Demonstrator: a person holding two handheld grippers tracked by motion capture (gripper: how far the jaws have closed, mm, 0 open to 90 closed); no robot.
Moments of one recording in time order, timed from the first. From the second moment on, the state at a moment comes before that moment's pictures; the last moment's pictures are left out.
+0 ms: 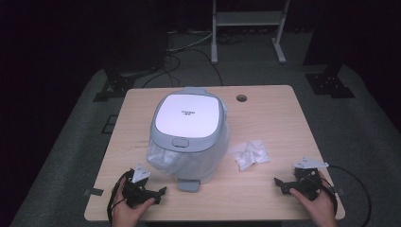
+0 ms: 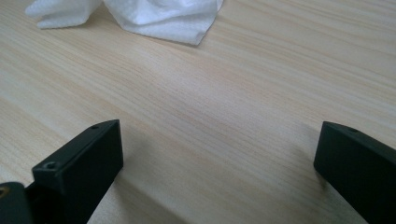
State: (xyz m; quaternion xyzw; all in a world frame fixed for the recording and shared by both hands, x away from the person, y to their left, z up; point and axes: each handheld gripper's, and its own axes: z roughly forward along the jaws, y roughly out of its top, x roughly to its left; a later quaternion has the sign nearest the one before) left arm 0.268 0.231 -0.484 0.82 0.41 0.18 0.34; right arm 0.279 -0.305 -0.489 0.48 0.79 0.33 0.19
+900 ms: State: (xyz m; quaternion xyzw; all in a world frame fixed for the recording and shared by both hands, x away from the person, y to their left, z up) left arm 0.264 0.237 -0.480 0.80 0.42 0.19 0.38; right arm 0.280 -0.306 -0.489 0.48 0.79 0.34 0.19
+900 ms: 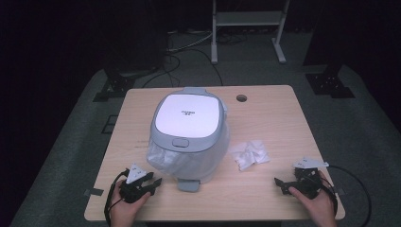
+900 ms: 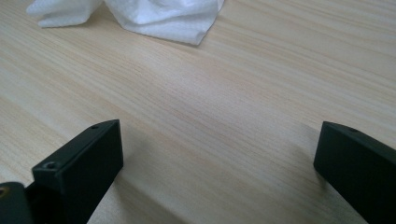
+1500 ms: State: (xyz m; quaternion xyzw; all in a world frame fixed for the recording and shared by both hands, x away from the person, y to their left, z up) left arm 0.249 0.224 -0.461 0.79 0.41 0.16 0.43; right arm 0.280 -0.306 -0.489 0.48 0.79 0.34 0.19
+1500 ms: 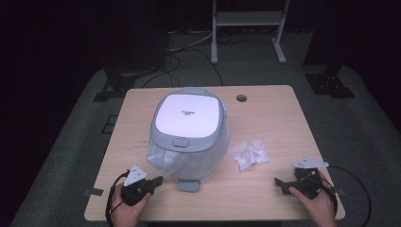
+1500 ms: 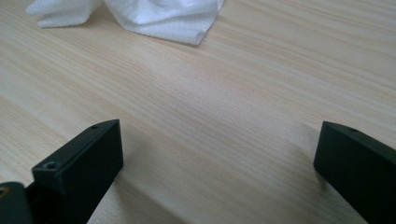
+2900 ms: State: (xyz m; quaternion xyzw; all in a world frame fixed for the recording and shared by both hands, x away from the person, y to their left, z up) left arm 0.244 0.174 -0.458 0.80 0.37 0.12 0.46; right arm 0.280 -0.306 -0.489 0.48 0.79 0.33 0.19
